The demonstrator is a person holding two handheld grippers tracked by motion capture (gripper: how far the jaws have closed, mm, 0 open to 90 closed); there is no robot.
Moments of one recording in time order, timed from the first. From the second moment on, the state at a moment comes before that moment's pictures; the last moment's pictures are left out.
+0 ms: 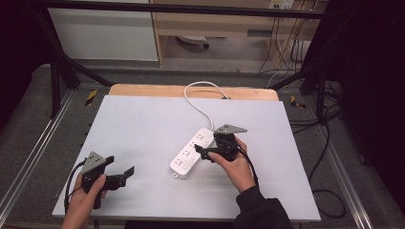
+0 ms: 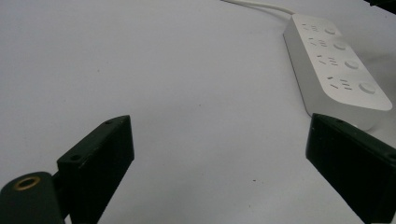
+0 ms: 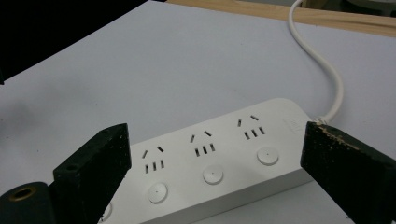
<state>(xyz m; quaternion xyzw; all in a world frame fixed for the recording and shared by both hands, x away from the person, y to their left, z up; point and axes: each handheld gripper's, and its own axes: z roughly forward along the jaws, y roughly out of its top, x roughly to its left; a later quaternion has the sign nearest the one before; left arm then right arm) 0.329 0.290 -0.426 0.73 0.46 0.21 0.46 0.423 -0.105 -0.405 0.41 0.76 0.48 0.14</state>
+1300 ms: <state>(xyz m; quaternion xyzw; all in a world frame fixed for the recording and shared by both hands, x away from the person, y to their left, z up) 0.329 0.290 -0.427 0.73 0.46 0.21 0.46 0.412 -0.173 -0.365 0.43 0.72 0.50 0.20</state>
